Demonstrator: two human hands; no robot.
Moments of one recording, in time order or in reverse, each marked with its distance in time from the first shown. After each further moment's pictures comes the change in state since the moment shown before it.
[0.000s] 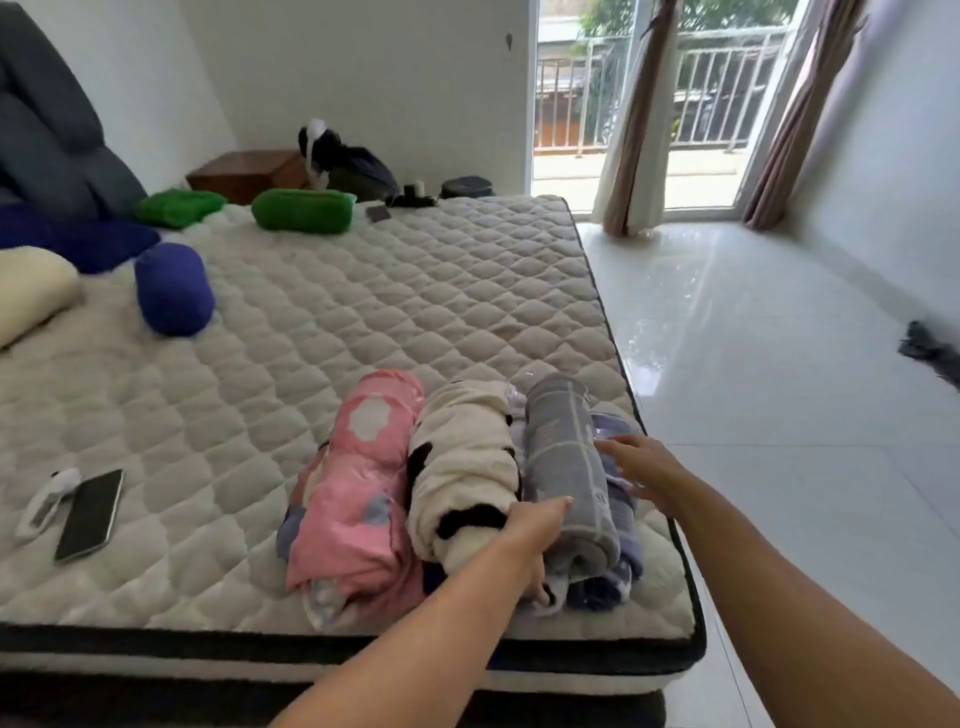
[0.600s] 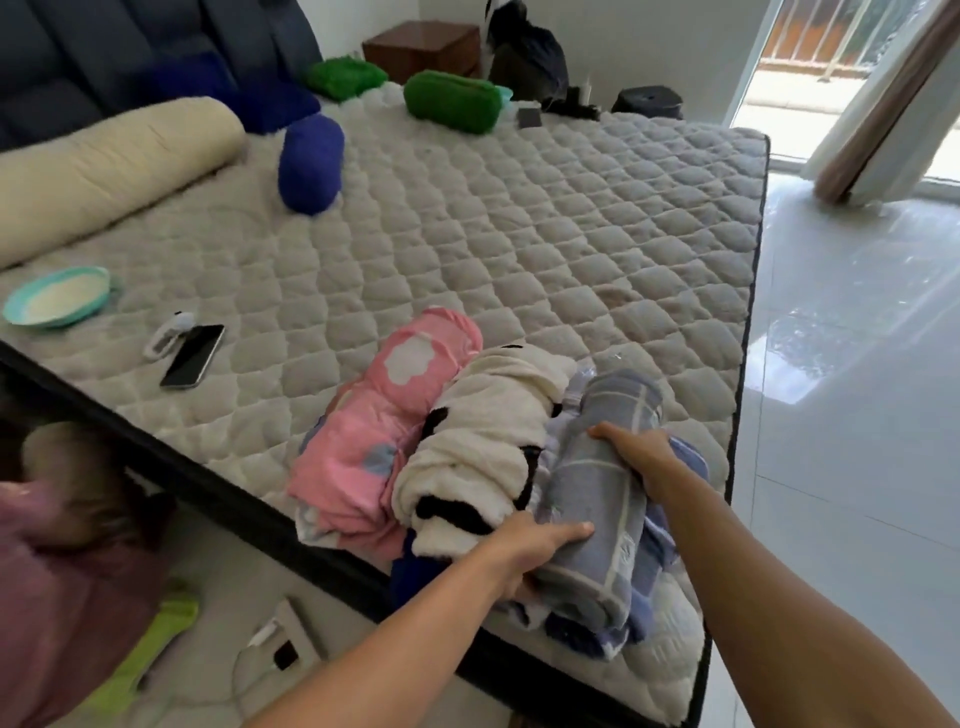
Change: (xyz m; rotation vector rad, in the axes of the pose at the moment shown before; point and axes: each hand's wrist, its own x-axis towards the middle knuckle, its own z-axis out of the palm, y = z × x) left_hand 0.053 0.013 0.018 -0.127 0.094 -0.003; right_hand 0.160 -0.010 0.029 -0.214 -0.072 0.175
